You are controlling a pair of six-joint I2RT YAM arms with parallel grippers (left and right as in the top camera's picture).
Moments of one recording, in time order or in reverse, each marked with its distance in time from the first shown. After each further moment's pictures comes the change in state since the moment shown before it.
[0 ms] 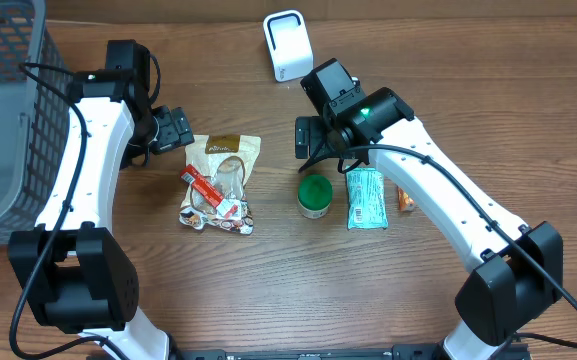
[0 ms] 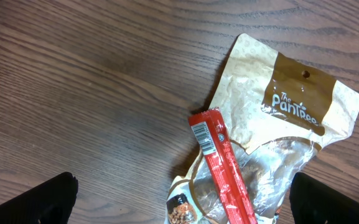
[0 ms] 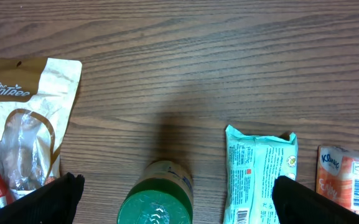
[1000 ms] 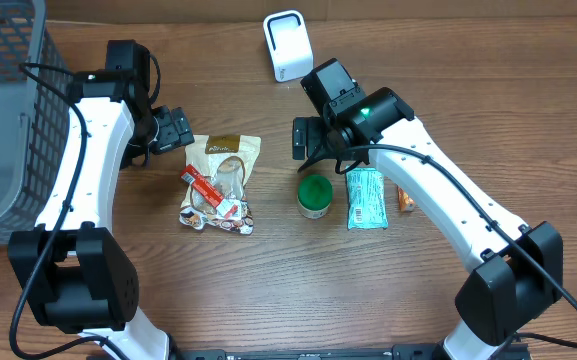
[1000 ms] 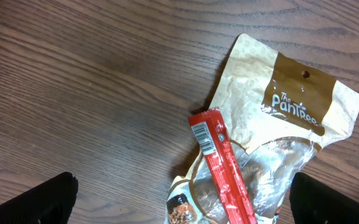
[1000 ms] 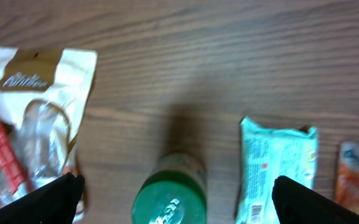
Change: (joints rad) left arm 0.000 0.000 0.000 0.000 0.000 0.000; right arm 0.000 0.000 0.000 -0.006 -0.077 0.011
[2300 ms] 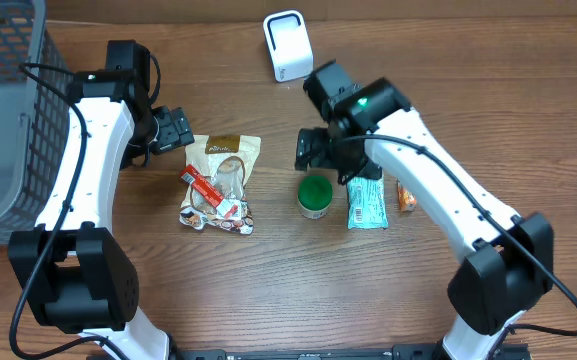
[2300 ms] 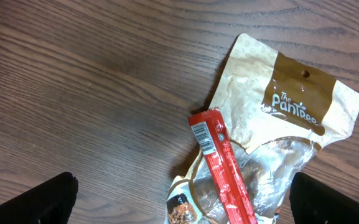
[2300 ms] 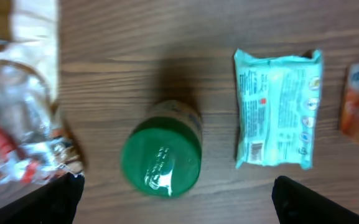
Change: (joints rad) left arm 0.000 0.000 0.000 0.000 0.000 0.000; right arm -0.011 0.049 0.034 -0.181 -0.078 0.115
